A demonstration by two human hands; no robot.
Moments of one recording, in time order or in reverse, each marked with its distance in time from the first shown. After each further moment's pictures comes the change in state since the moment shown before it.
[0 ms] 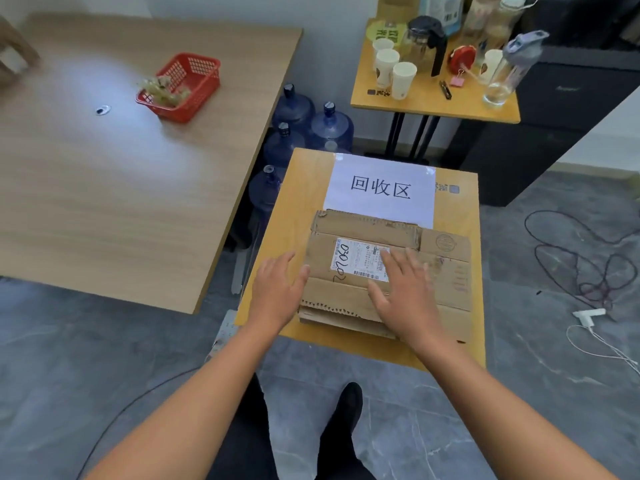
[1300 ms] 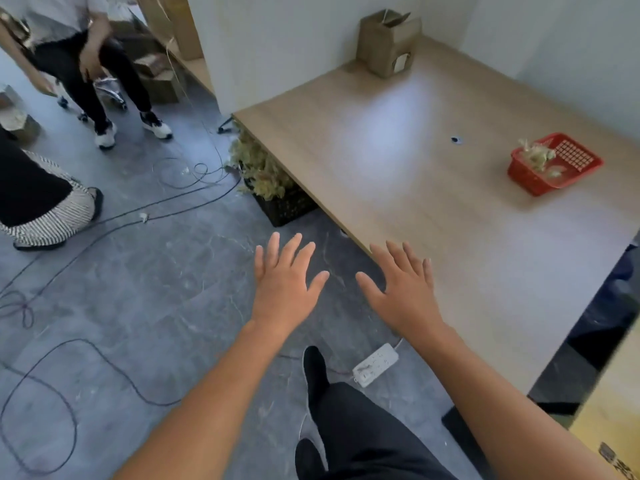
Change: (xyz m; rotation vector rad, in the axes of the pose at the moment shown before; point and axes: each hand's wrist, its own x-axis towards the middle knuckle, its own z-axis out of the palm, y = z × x) left_hand -0.152 -0.485 -0.491 0.362 0.473 -0.322; right_hand -0.045 -0.702 0.256 -0.123 -0.239 -0.657
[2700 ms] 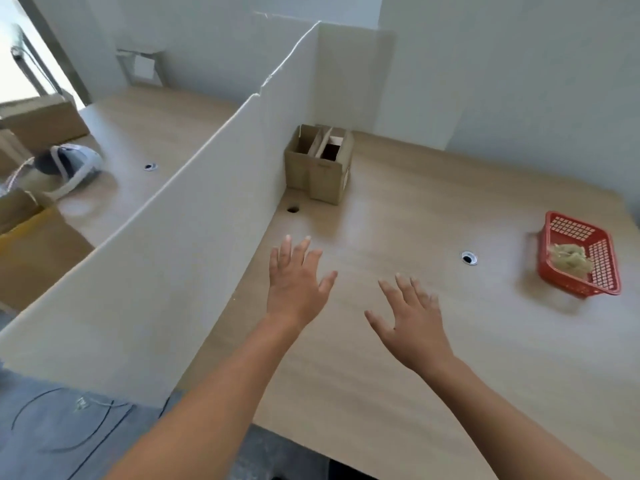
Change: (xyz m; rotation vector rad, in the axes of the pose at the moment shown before) left_hand 0.757 -0.098 -0.002 -0.075 -0.131 0.525; right_hand 0.607 -0.080 -0.022 -0.078 0.183 0.516
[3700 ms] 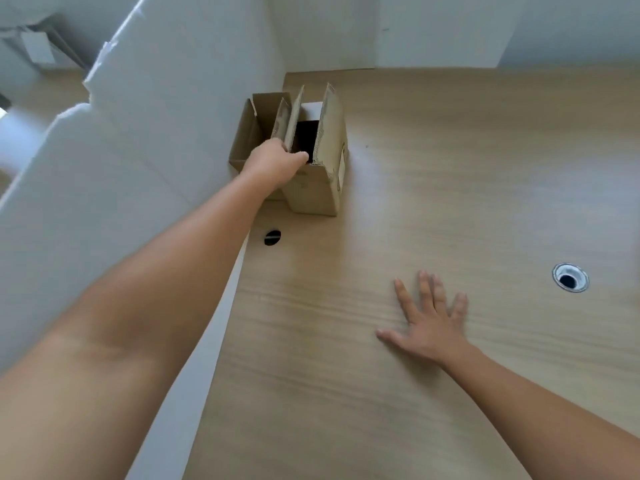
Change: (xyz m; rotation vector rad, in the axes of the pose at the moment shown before) left_hand 0.470 -0.041 0.084 -0.096 -0.282 -0.260; right_hand 0.291 0.107 0.156 -0.028 -0.479 0.206
